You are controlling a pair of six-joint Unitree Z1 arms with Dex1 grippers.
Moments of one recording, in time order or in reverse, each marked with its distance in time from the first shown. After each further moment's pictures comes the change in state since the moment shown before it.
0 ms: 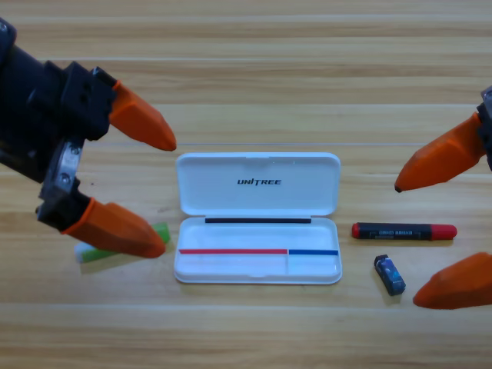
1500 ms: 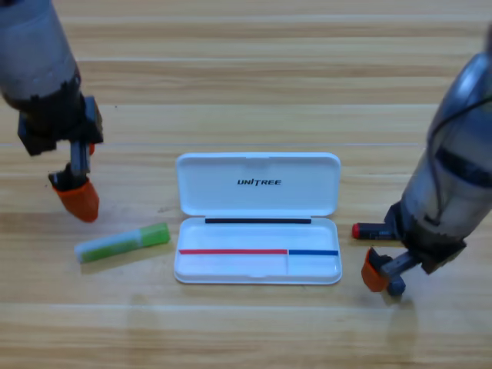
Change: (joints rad) arm 0 0.232 0.431 -0.246 0.352 0.369 0.103; arm 1 -0.009 0.521 0.006 -0.008 -0.520 0.779
